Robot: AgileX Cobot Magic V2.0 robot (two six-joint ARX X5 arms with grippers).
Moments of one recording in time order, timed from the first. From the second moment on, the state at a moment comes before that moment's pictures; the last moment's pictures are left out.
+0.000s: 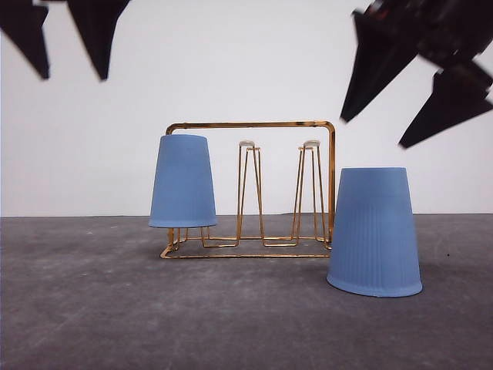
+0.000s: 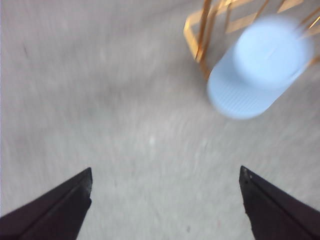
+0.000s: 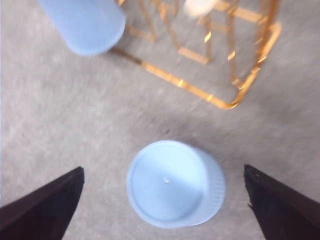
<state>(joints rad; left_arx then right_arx) -0.38 1.54 1.60 -1.20 -0.14 0.01 0.37 1.28 0.97 -0.59 -0.34 0.00</state>
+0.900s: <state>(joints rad) -0.36 1.38 1.22 -1.02 -0.02 0.00 0.39 1.46 0.98 -0.54 -0.29 -0.02</state>
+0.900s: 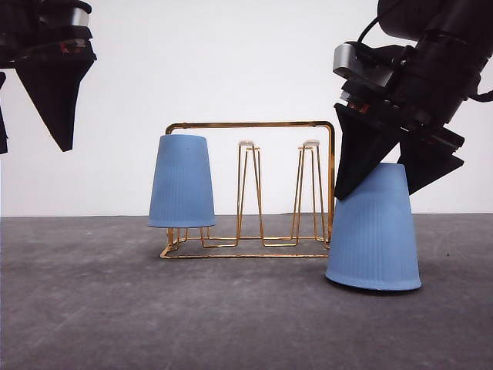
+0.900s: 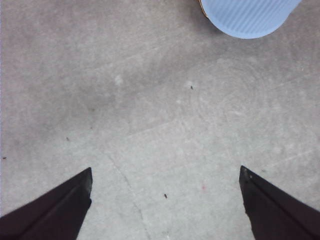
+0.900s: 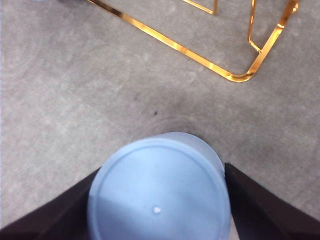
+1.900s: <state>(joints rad) -0.36 1.38 1.22 -1.00 -0.02 0.00 0.39 1.48 1.47 -0.69 -0.29 -0.10</state>
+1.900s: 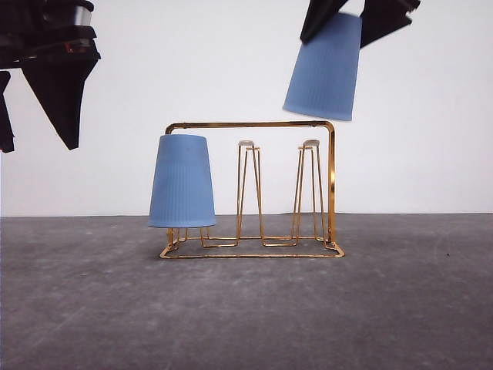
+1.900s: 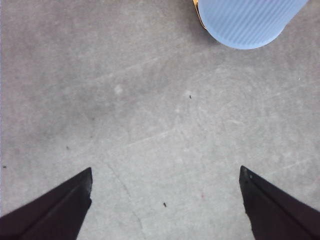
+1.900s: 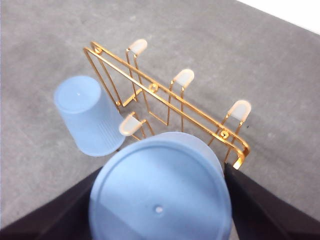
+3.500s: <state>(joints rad) -0.36 1.38 1.22 -1.00 -0.02 0.00 0.39 1.66 1.47 -0.62 -0.23 -0.11</state>
